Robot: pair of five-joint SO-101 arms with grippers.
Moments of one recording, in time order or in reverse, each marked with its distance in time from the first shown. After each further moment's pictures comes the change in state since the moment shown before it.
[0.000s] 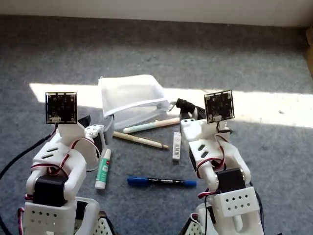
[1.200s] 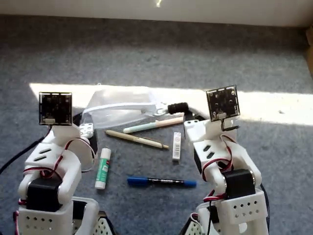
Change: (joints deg) left arm -2.7 0.2 -5.4 1.8 -3.8; right arm 0.0 0.0 -13.0 16.5 4.0
